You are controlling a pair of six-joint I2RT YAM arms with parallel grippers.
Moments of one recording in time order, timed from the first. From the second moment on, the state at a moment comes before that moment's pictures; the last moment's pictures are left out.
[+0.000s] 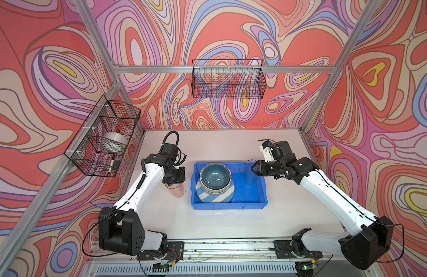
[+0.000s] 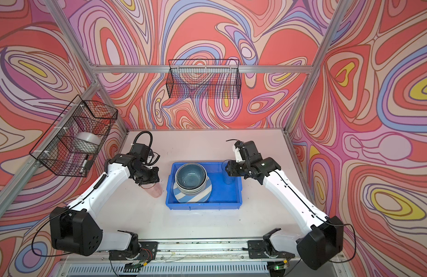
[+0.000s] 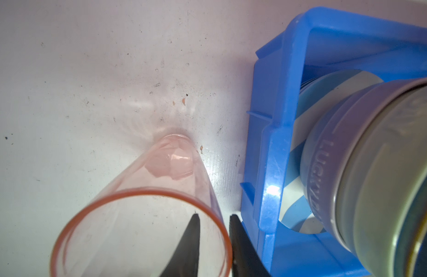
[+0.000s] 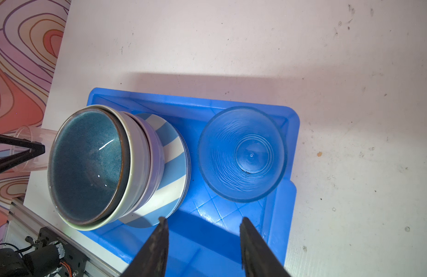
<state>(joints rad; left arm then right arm) -0.18 1.39 1.16 -1.06 0.13 -0.29 0.42 1.27 1.18 -0.80 -0.16 0.38</state>
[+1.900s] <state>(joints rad) 0.00 1.36 1.10 -1.13 0.10 -0.33 0.42 1.25 1.19 -0.80 -0.20 0.38</state>
